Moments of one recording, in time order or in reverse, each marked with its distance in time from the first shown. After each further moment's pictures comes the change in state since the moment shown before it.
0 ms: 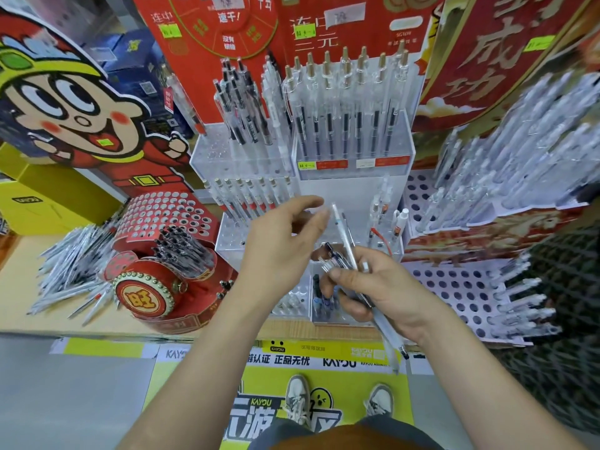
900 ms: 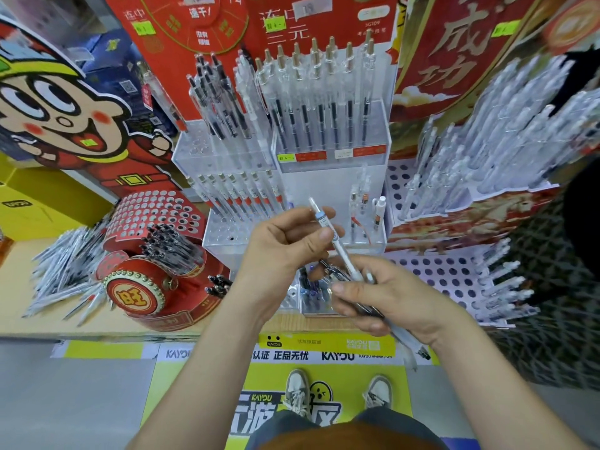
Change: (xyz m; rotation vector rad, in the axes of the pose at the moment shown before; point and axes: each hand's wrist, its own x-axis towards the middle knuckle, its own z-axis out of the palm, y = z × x) left_hand -0.028 0.015 0.015 -0.760 -0.207 -0.211; right_hand -0.032 0.005 -0.021 -0.104 -0.177 0.004
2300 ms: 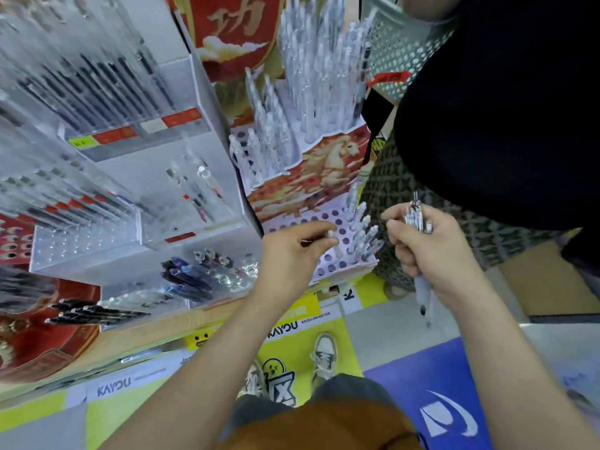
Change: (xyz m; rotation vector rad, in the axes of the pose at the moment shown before) left_hand 0.022 -0.128 0.144 0.657 -0.141 0.150; right_hand -0.153 0.040 -0.100 0.015 1.112 -0.098
